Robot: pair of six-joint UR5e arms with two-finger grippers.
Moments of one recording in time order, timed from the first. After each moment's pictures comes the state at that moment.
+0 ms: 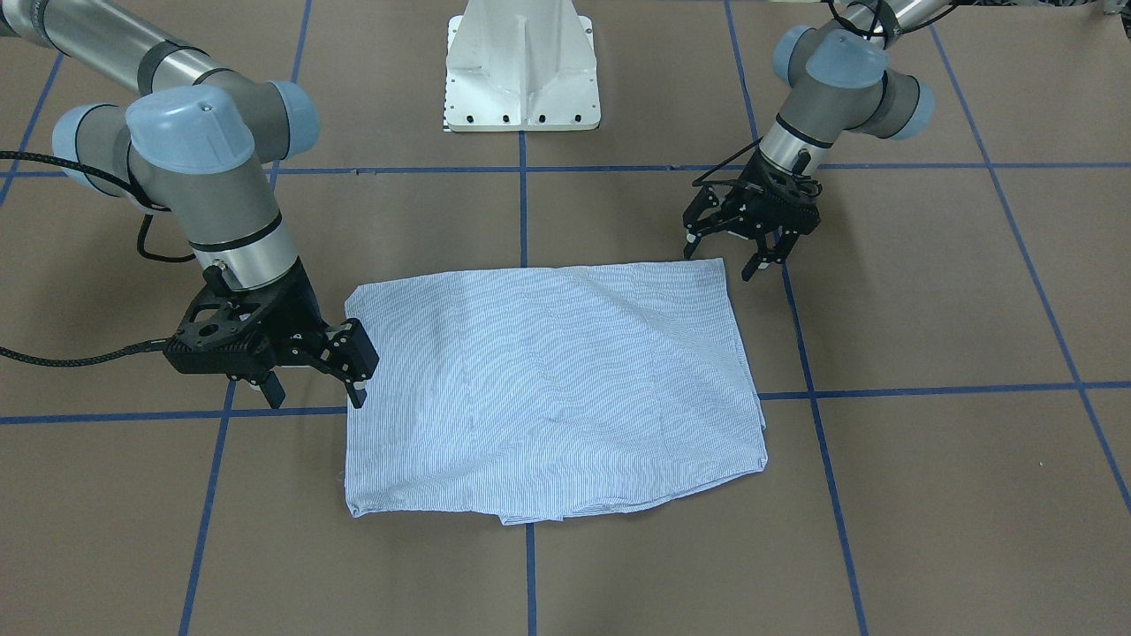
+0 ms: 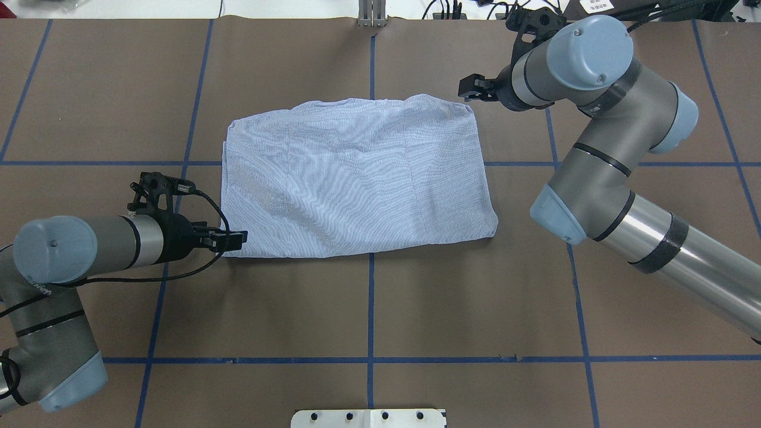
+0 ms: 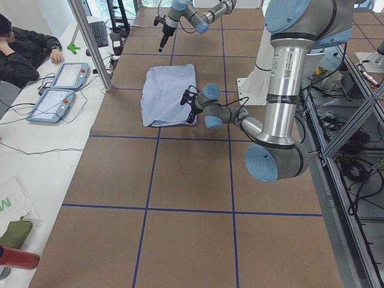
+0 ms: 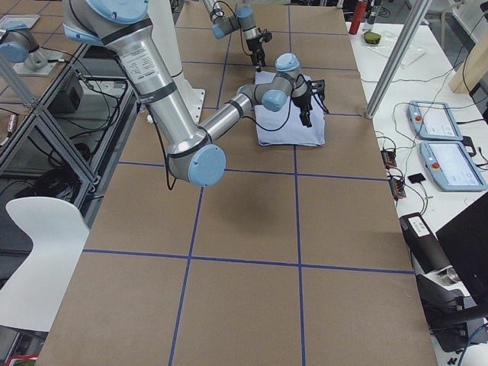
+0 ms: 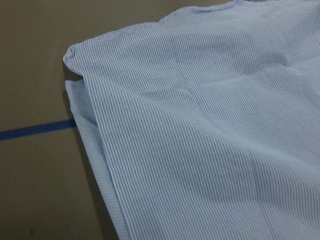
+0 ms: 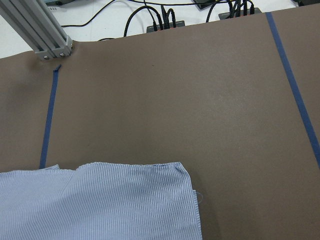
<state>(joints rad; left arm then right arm) -0.51 -1.69 -1.78 -2.43 -1.65 -1.06 0.81 -1.02 1.63 -1.23 1.75 1.17</state>
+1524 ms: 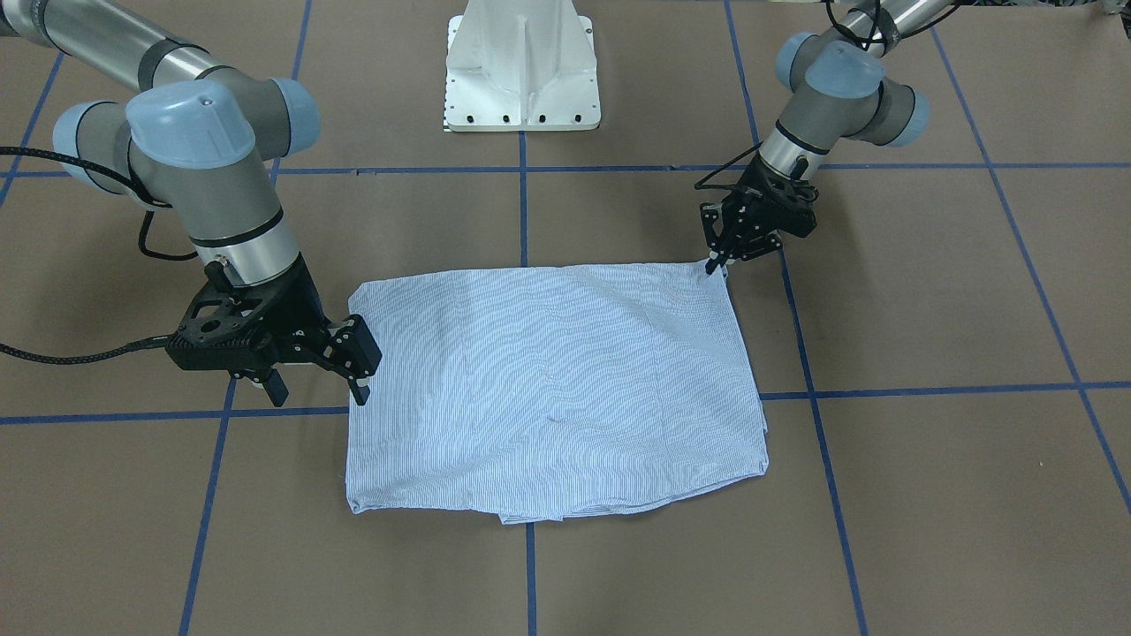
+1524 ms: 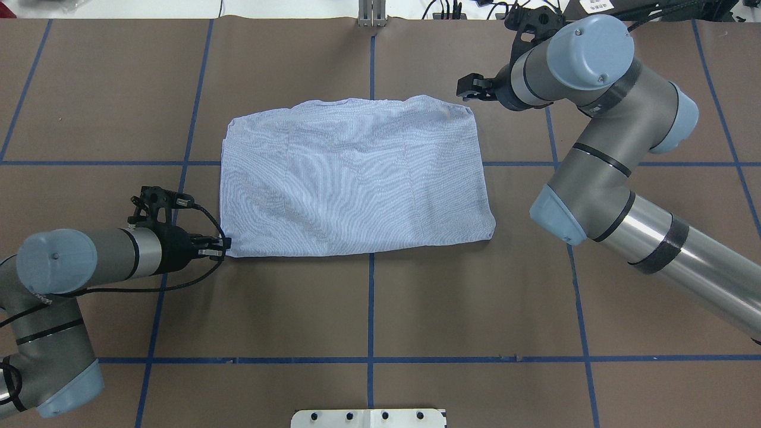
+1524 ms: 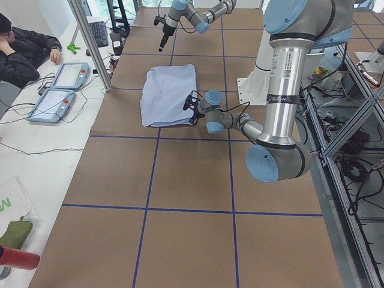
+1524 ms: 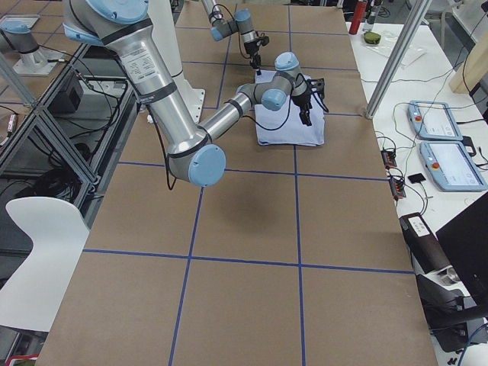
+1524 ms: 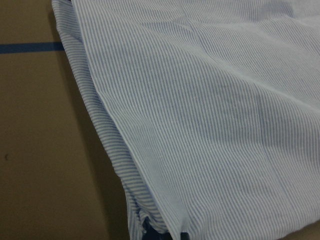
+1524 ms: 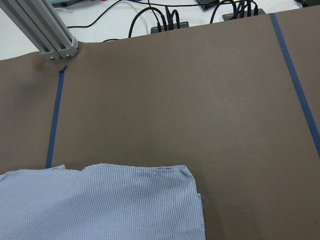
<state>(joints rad) -0.50 -1.67 -1.74 -2.49 -1.65 -1.04 0.81 -1.02 1.64 -1.23 1.76 1.17</state>
